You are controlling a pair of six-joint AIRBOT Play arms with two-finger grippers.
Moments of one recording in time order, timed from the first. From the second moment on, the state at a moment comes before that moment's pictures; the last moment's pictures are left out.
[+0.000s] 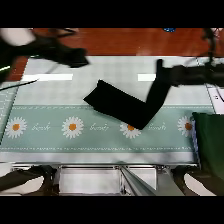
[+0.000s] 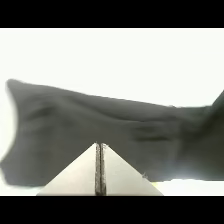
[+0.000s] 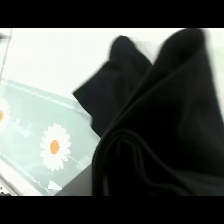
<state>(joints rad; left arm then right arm) -0.22 -1.30 1.48 1.04 -1.12 -1.45 0.01 -1.10 1.19 -0.72 1.21 1.31</state>
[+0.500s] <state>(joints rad) -0.09 -0.75 0.82 1.05 -1.02 -1.52 0.37 -1.73 1.60 -0.71 1.05 1.36</state>
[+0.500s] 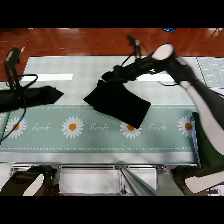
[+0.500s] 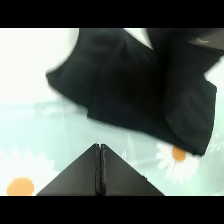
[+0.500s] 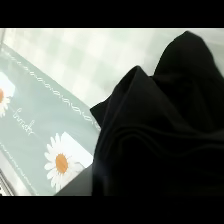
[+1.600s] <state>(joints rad) -0.14 -0.82 0.72 0.94 -0.81 -1.53 -0.01 -0.96 0.74 -1.16 0.92 1.76</state>
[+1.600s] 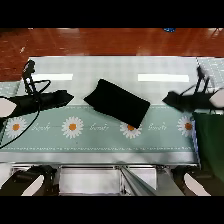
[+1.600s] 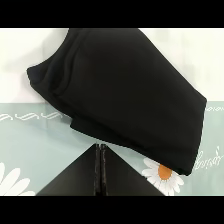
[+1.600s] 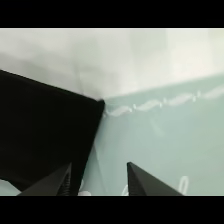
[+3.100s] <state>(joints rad) -0.14 -0.91 0.72 0.94 -0.81 -1.53 0.21 -1.58 1.47 -0.68 1.04 1.44</state>
